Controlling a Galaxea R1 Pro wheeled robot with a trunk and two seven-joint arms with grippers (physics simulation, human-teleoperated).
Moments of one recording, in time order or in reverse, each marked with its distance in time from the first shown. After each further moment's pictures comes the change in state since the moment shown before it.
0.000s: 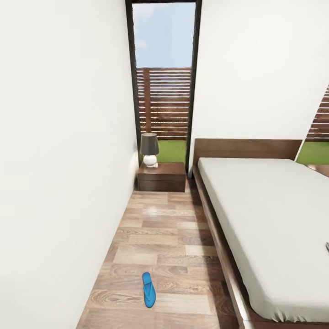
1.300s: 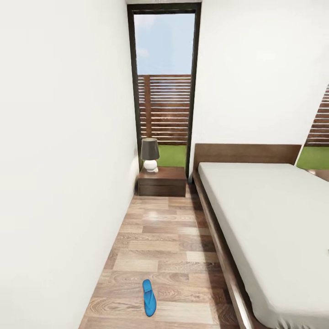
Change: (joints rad) left arm 0.000 -0.001 0.000 0.000 0.000 -0.001 0.000; right arm 0.000 -0.002 0.006 0.001 0.007 -0.035 0.000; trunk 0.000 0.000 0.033
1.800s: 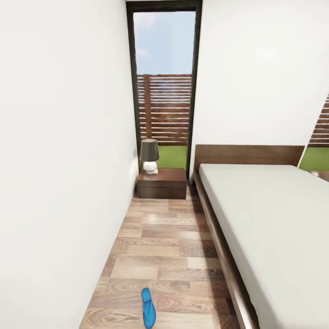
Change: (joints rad) left arm 0.000 0.000 -0.001 0.000 0.000 -0.009 0.000; right arm 0.000 0.001 -0.003 -0.038 -0.003 -0.001 0.000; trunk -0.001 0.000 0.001
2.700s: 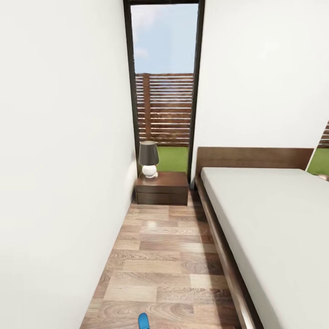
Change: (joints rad) left arm 0.000 0.000 0.000 -0.006 0.000 -0.005 0.000; right arm 0.000 0.002 0.004 -0.012 0.003 -0.001 0.000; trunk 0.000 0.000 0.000
